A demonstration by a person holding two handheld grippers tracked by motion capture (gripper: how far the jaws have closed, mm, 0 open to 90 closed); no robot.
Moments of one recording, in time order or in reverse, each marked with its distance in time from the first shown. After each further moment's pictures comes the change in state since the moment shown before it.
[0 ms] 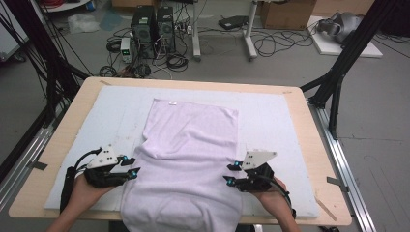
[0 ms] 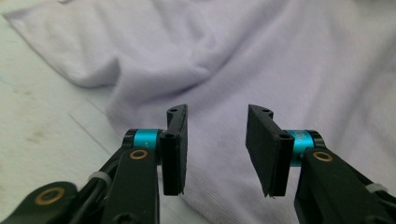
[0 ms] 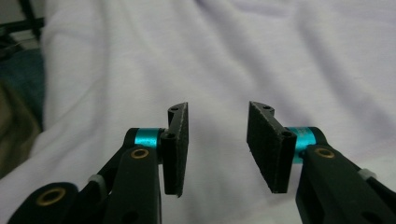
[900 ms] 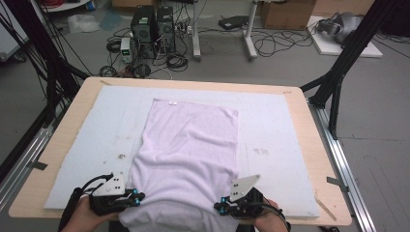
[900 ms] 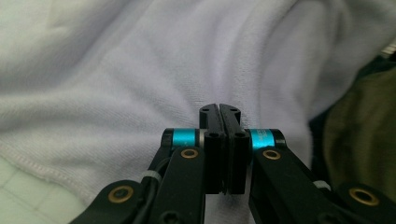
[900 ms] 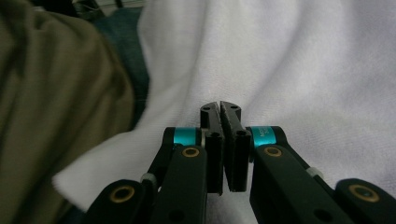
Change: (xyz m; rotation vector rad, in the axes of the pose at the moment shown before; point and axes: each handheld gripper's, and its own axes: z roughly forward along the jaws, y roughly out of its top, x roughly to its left) left arm -0.057 -0.016 -0.010 0.059 -0.221 0.077; right arm 0.055 -0.014 0.014 0.080 0.277 -0.085
